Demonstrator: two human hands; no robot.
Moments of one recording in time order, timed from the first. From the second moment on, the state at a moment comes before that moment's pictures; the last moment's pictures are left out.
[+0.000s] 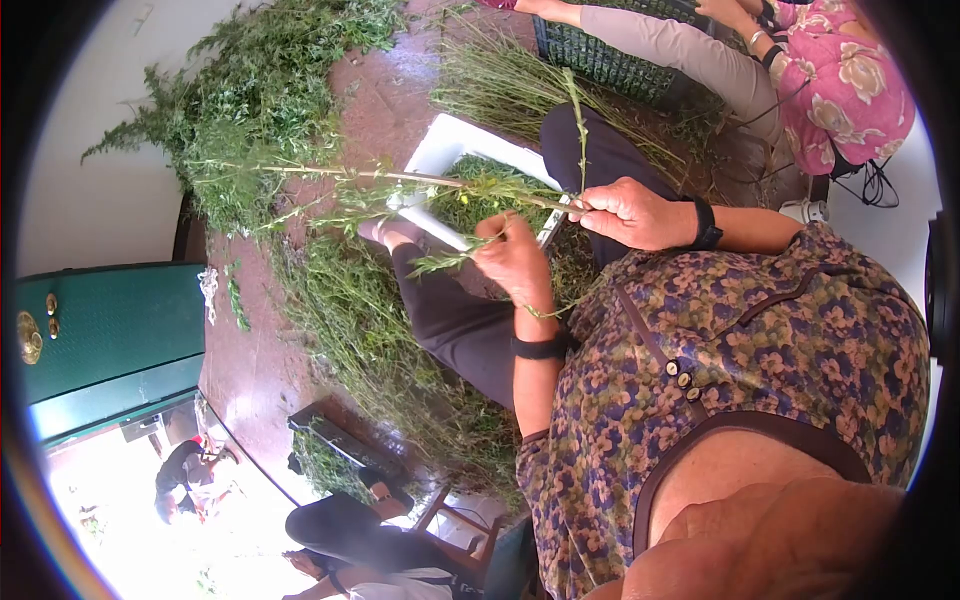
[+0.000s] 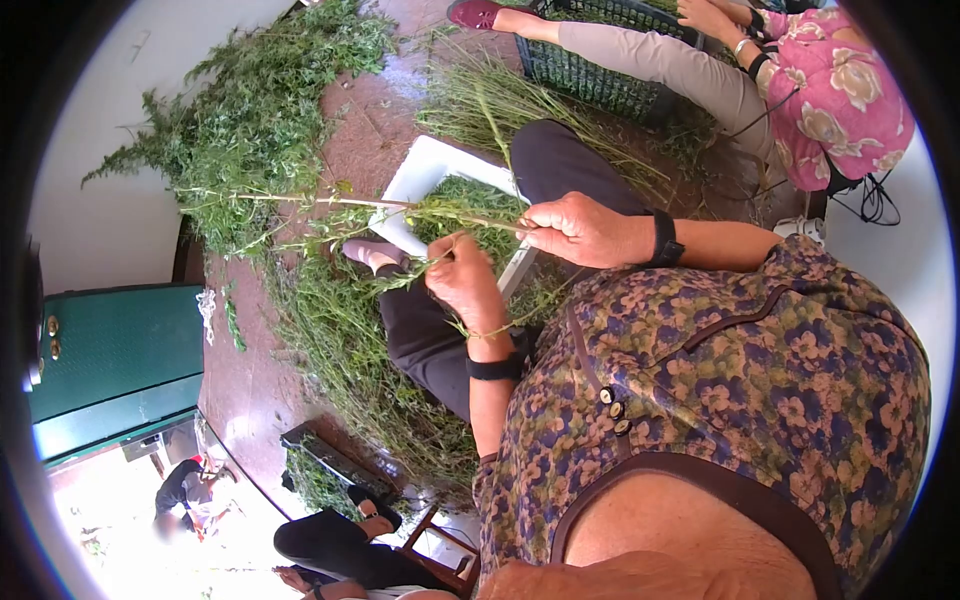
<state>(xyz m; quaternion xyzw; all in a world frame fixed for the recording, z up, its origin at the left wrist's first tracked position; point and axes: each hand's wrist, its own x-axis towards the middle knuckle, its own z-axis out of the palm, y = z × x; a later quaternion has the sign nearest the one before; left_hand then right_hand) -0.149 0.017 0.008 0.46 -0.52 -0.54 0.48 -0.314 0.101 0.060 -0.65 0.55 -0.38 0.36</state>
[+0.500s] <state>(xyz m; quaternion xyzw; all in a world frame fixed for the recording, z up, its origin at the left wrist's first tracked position) -0.125 0.037 -0.022 0.27 -0.27 -0.82 0.43 -0.323 0.125 0.016 -0.63 0.57 -0.33 0.41</state>
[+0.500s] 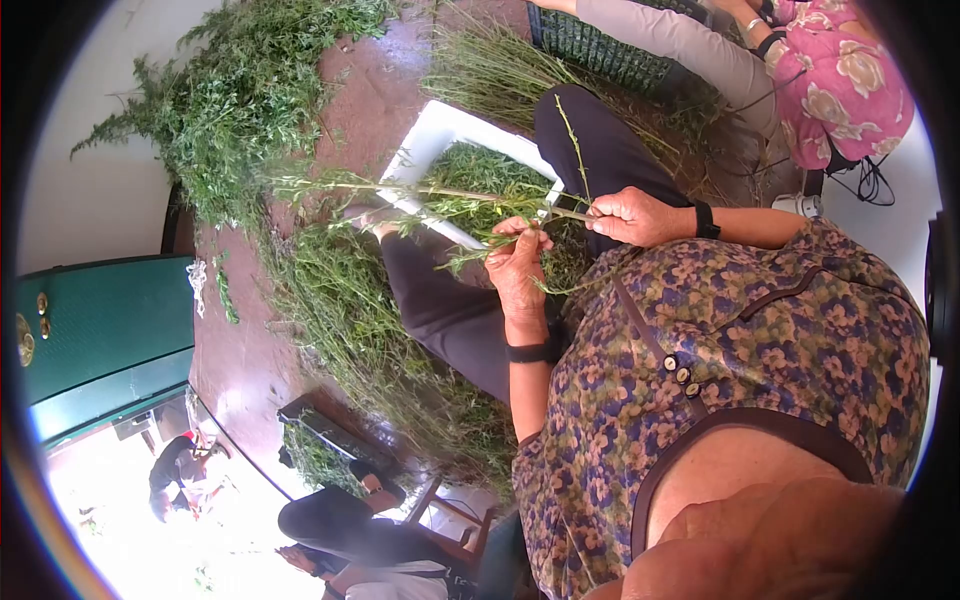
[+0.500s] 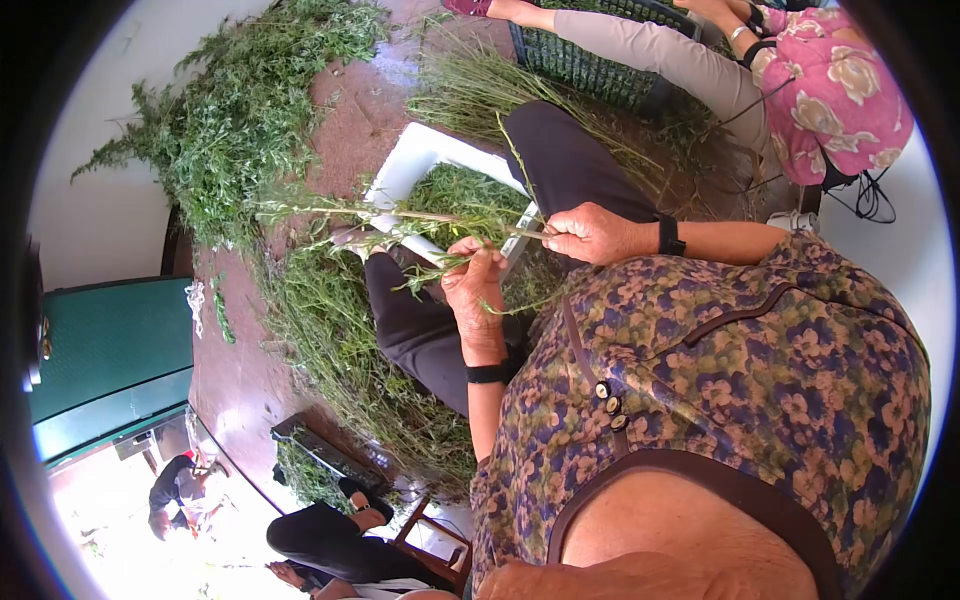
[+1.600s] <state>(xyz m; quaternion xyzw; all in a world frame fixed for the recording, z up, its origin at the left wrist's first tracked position) -0.132 0.044 -0.041 0.44 -0.48 -0.66 0.38 -0.291 0.059 -0.012 -0.53 0.56 -0.26 0.58</state>
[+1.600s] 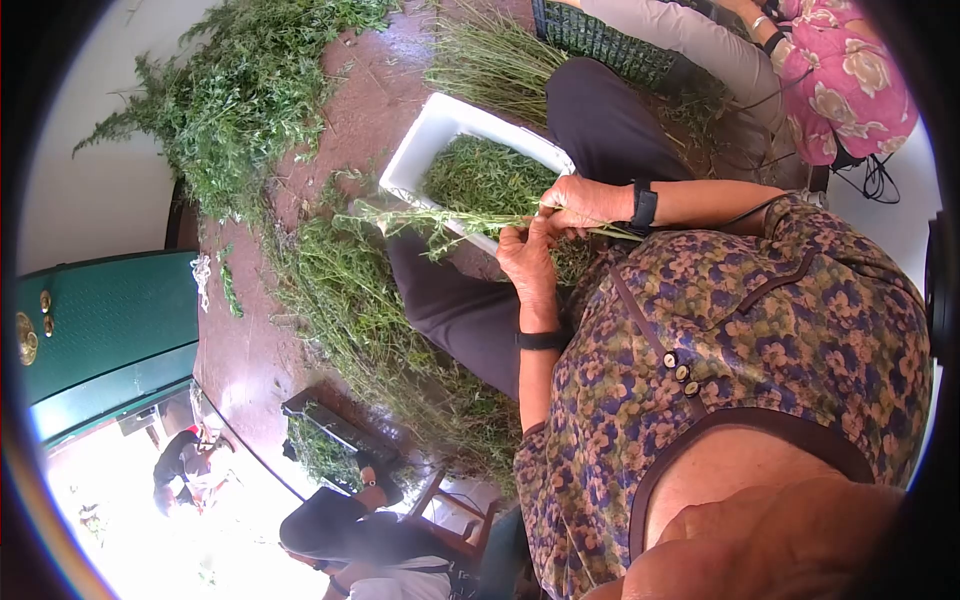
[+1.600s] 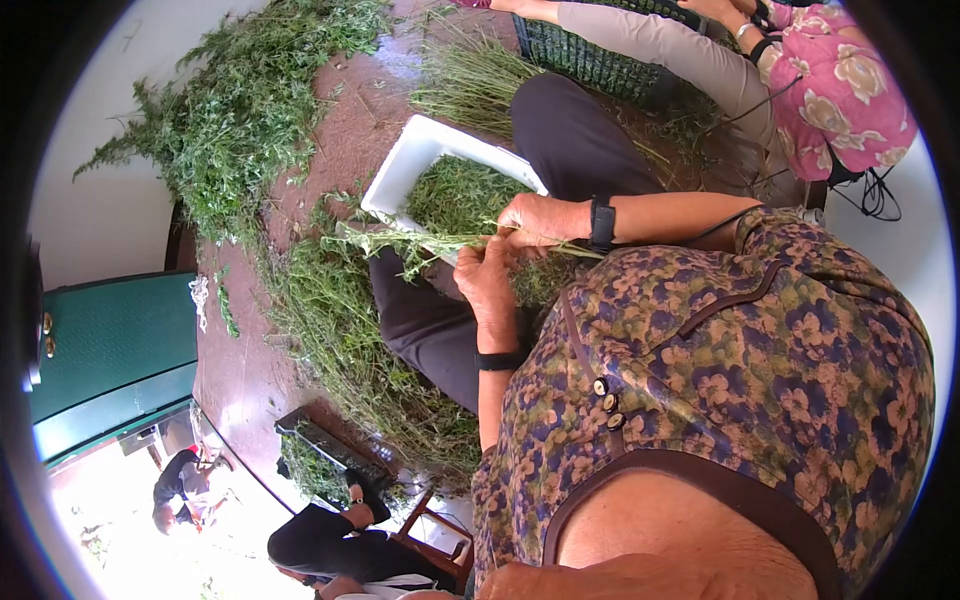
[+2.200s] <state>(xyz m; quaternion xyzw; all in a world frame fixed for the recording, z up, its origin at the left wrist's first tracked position) -0.128 0.030 -0.057 0.31 -0.31 -0.80 0.41 -0.295 0.064 -0.002 -0.47 0.52 -0.35 0.63</state>
